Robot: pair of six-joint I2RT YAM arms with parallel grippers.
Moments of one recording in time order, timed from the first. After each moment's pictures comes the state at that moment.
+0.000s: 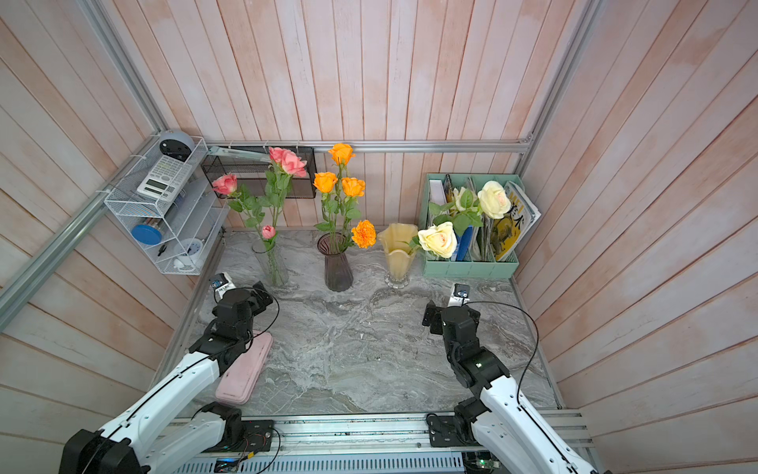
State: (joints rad) left arm -0.26 0.99 0.54 0.00 -0.56 -0.51; right arm 0.43 0.72 0.47 -0.26 0.47 0.35
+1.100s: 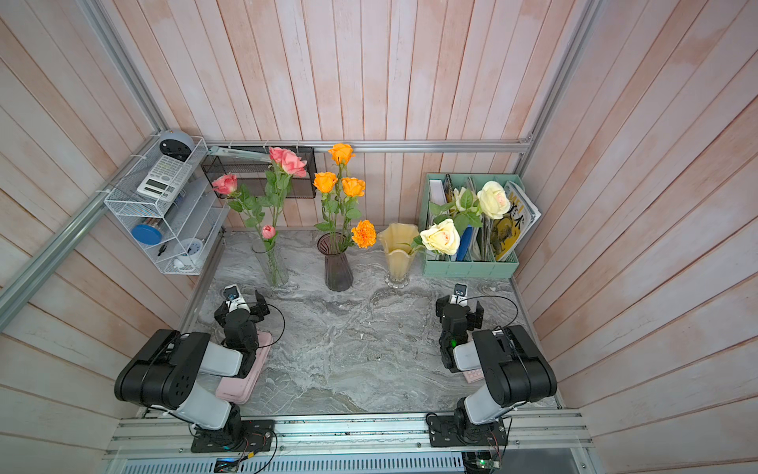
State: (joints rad) left arm -0.11 1.58 0.25 1.14 -0.51 -0.06; right arm 0.18 1.56 0.25 1.01 0.56 -0.01
